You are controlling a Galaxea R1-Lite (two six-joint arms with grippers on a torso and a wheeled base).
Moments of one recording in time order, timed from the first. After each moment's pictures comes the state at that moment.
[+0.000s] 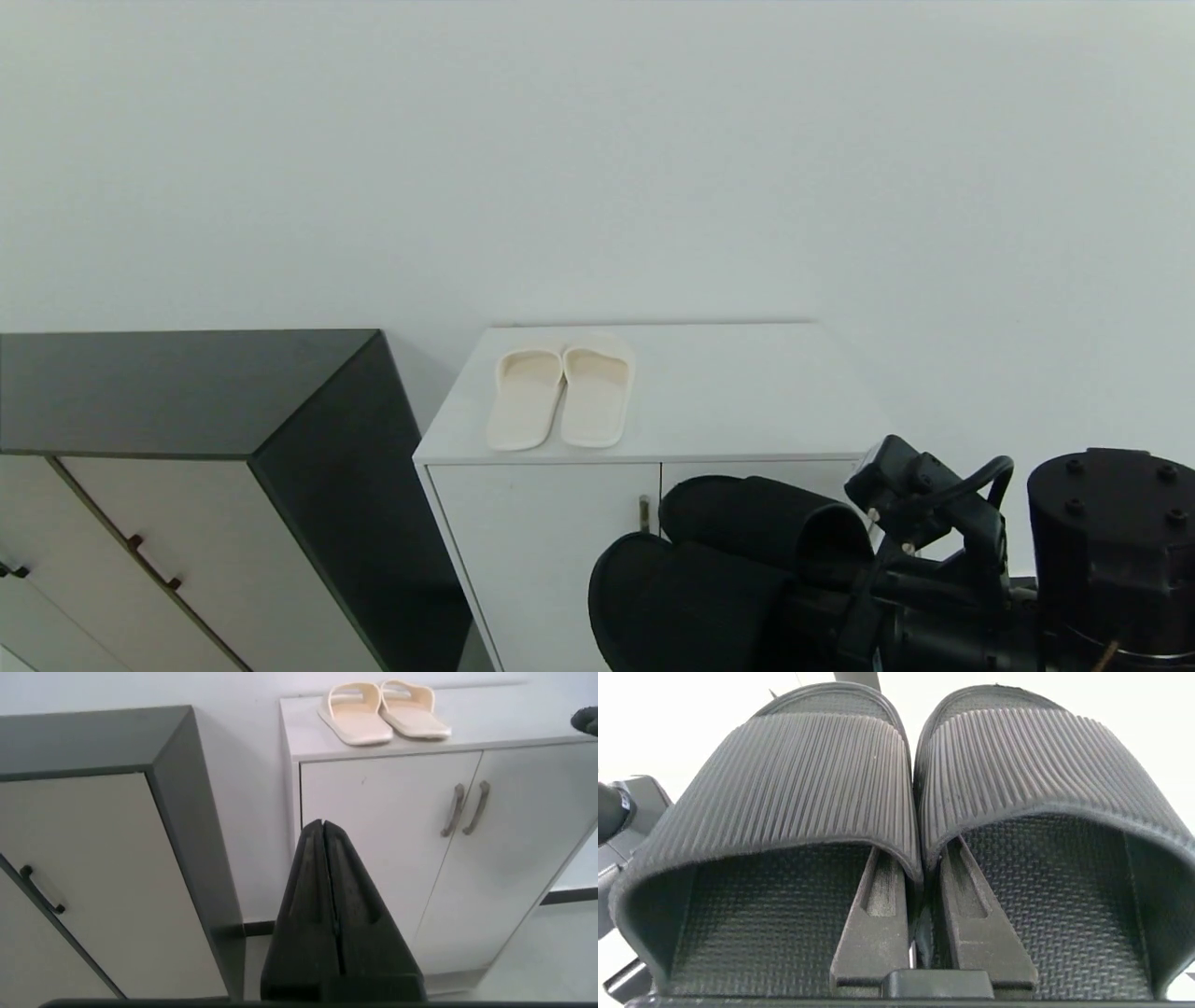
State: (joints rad) left arm 0.00 0.00 0.00 0.00 -0.05 0.03; right arm 0.89 1.49 -0.49 -0.64 0.03 0.11
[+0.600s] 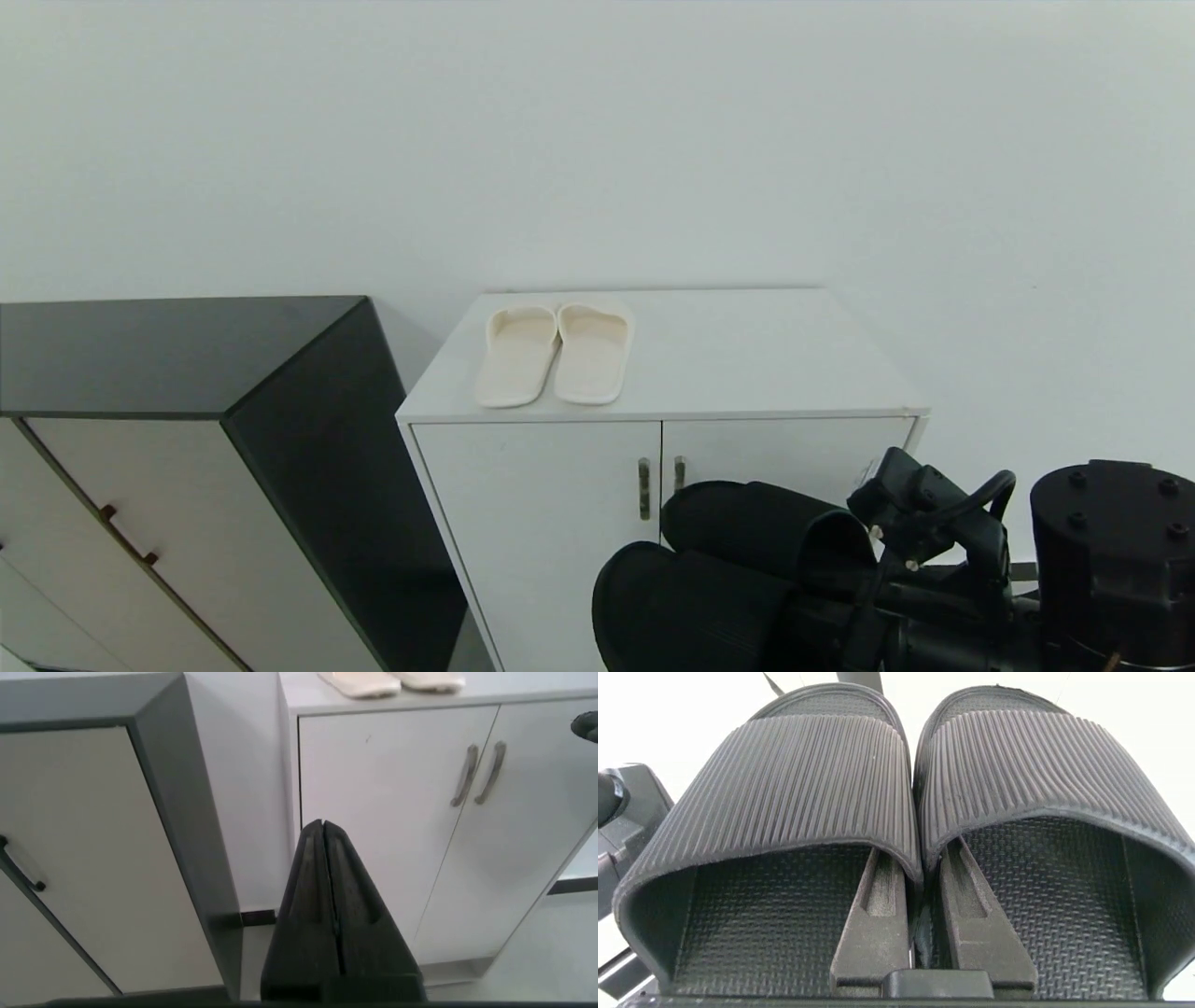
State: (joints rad) left arm 0.00 0.00 0.00 0.00 -0.05 0.03; right arm 0.89 1.49 -0.46 -0.67 0.04 0.08
